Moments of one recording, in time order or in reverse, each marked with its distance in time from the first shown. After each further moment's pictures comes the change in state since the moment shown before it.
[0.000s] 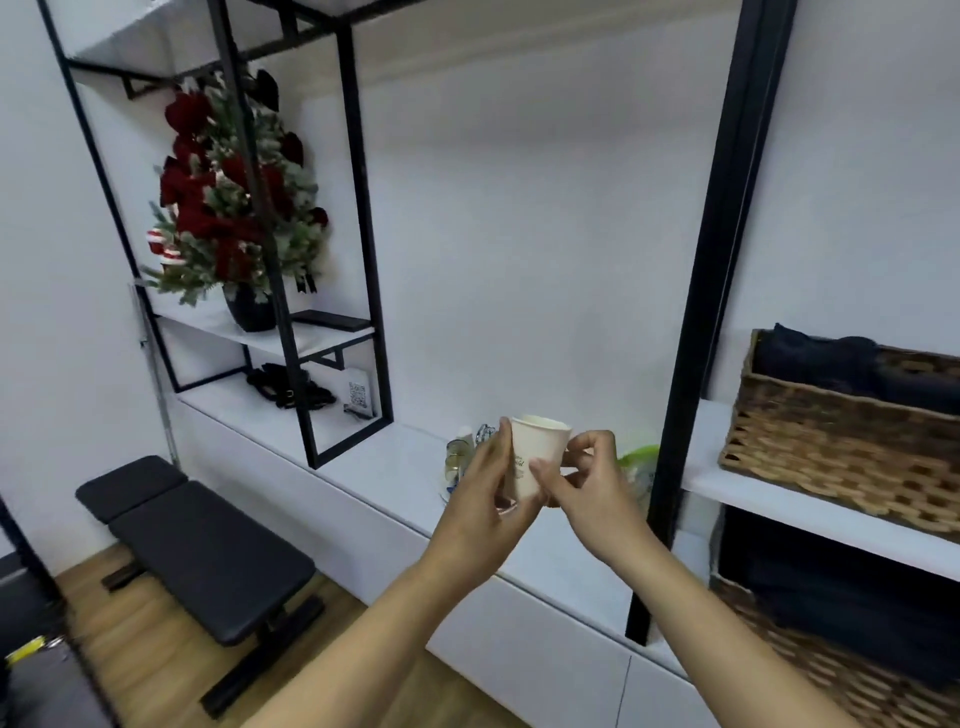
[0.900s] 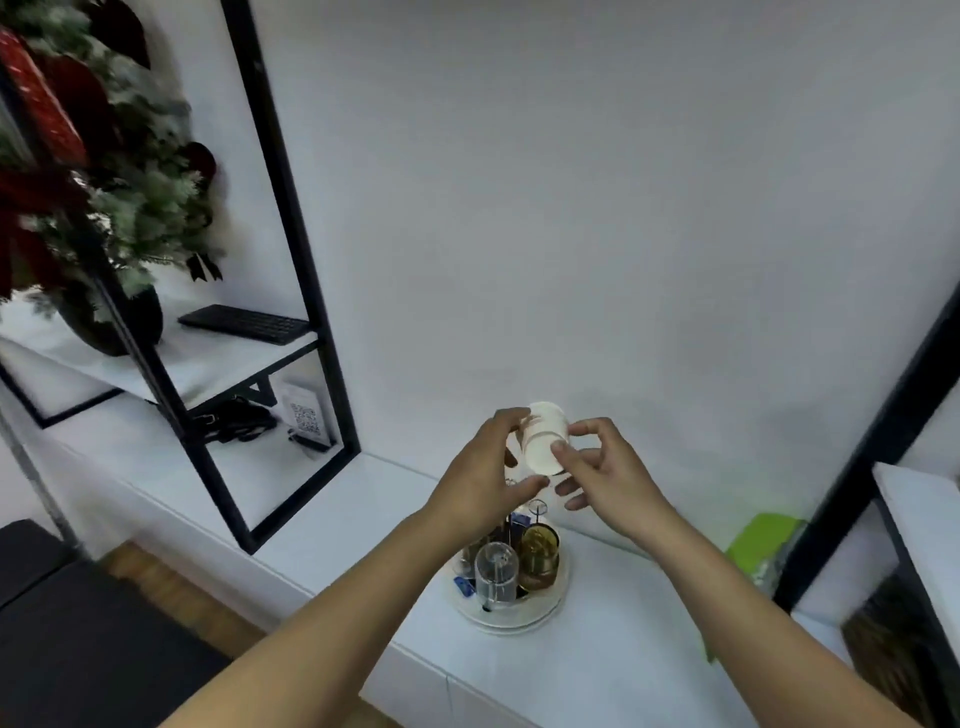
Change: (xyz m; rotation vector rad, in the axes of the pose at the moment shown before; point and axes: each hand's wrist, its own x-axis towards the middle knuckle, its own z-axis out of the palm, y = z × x) left_hand 0.379 -0.299 -0.033 0.150 -0.256 -0.049; right_hand 0.413 0.126 0.108 -0.024 -0.016 0.226
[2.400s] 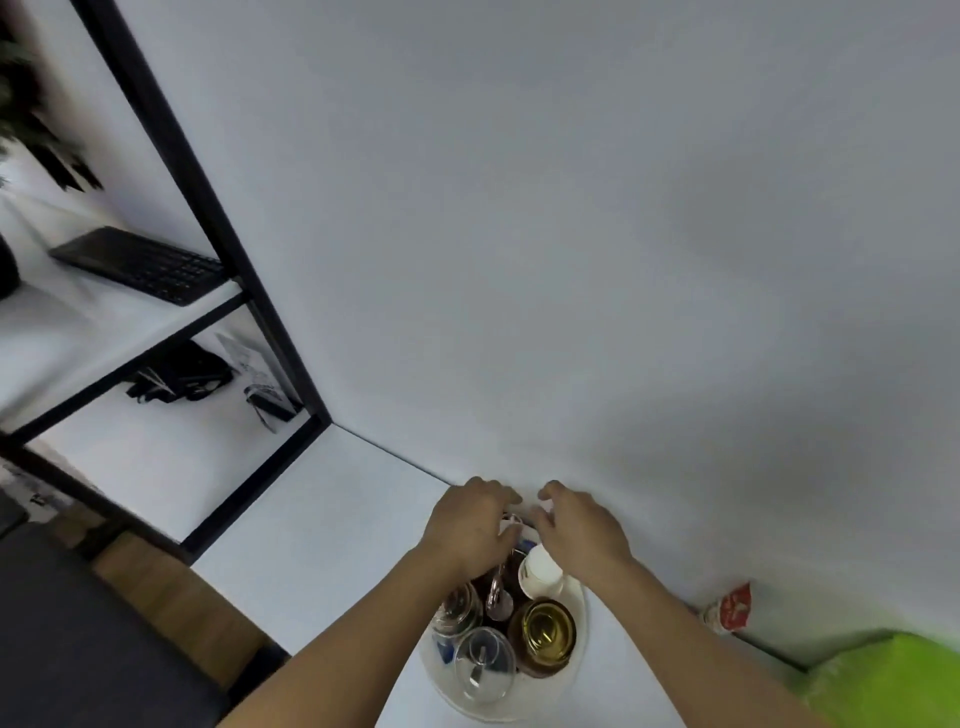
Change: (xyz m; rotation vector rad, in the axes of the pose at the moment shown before) left_hand 0.162 -0.203 0.102 0.495 -0.407 -0.211; right_hand 0.247 0.181 0.054 -0.820 -0.260 0.159
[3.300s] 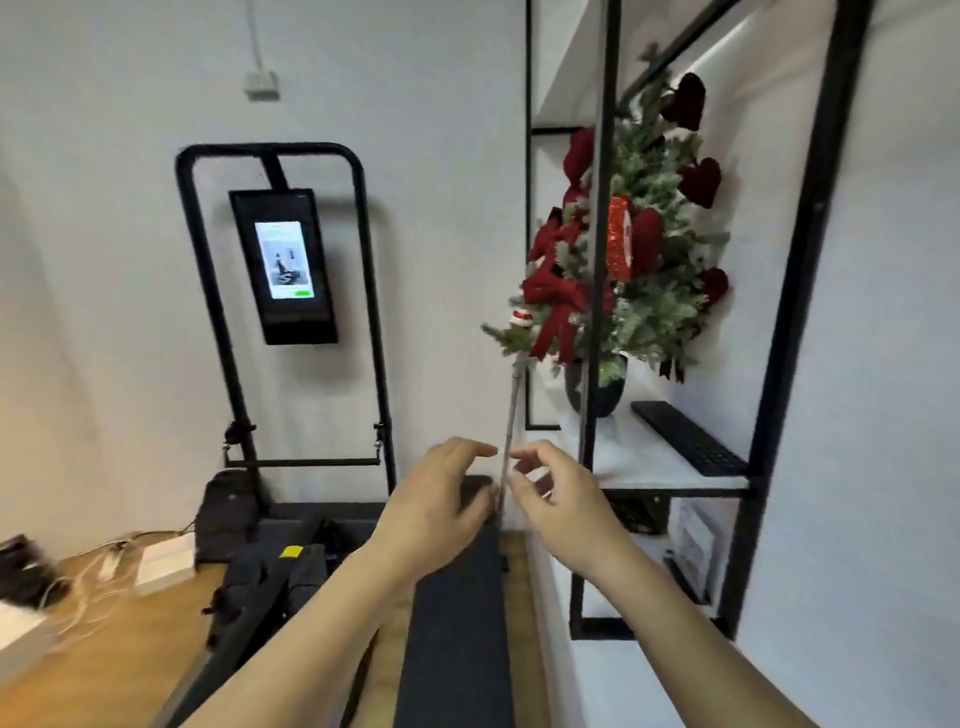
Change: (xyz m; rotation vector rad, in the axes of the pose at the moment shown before) left_hand -0.450 -0.053 -0.250 0.132 1.021 -0.790; right_hand -0.217 -0.435 -0.050 0.570 -0.311 -1.311
